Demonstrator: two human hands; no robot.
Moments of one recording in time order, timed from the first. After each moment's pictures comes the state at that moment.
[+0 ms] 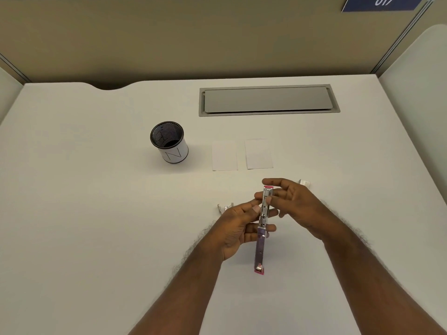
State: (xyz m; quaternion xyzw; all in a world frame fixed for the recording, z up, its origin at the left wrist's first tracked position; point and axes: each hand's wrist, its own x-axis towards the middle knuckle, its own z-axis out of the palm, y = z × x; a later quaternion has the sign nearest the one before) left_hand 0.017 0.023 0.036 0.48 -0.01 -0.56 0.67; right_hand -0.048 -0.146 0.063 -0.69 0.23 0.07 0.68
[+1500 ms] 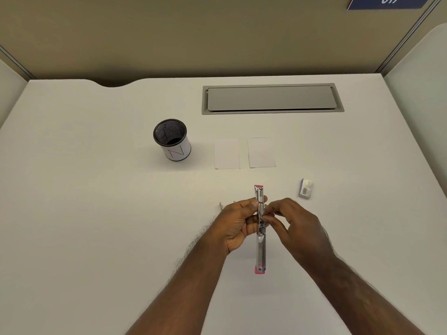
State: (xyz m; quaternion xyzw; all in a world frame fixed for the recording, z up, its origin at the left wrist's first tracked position) left_hand 0.020 0.016 0.031 0.47 0.09 -0.52 0.71; right_hand -0.089 -0.102 0.063 -0.93 0.14 -0.12 0.32
